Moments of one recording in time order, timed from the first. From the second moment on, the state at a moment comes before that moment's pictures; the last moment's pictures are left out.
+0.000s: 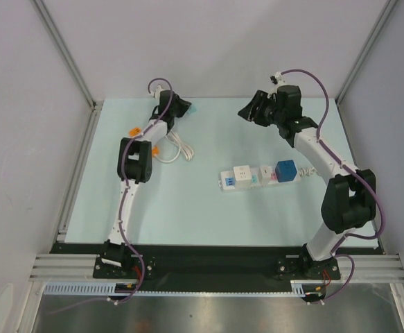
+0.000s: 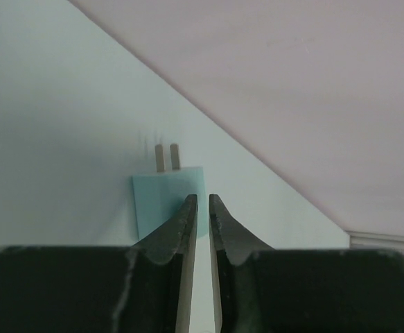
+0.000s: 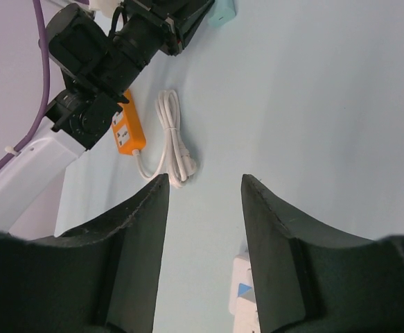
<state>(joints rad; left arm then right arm) -0.22 2.75 2.29 0.13 0.05 -1.03 0.26 1.69 1.42 -0.12 -0.31 0.56</state>
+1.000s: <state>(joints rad) -0.15 2.72 2.41 0.09 -0.10 -0.95 0.20 1.62 1.37 -0.14 -0.35 0.55</state>
